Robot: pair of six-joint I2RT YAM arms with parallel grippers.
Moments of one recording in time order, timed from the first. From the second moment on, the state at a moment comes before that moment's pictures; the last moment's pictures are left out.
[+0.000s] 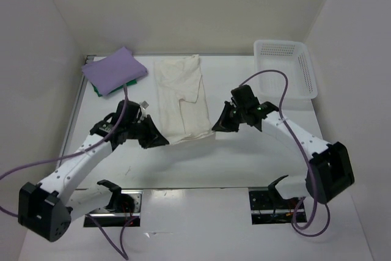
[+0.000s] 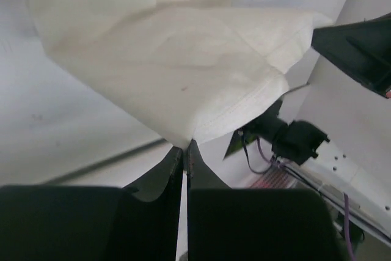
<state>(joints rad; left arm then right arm) -0.39 1.02 0.76 -0.65 0.46 -0.93 0.51 1.31 0.94 -0.54 -0.30 0.87</state>
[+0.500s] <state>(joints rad) -0.16 1.59 1.08 -0.43 0.33 -0.76 0.41 1.86 1.37 -0.49 -0.27 0.72</state>
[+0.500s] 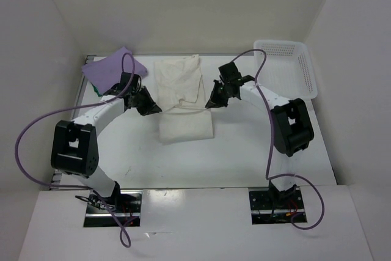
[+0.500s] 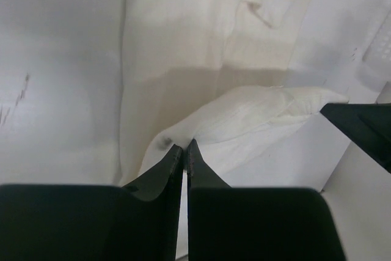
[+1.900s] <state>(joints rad) -0.41 1.62 0.84 -0.11 0.33 -0.90 0.41 1.88 1.13 -0.36 -0.30 0.69</state>
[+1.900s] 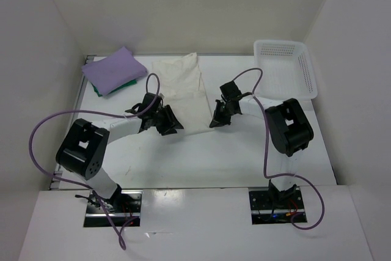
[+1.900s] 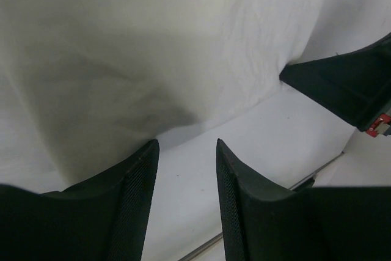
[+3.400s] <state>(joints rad) -0.27 1.45 0.62 -0.21 0.29 -0.81 0.53 1.62 0.78 -0.22 -0.29 0.88</state>
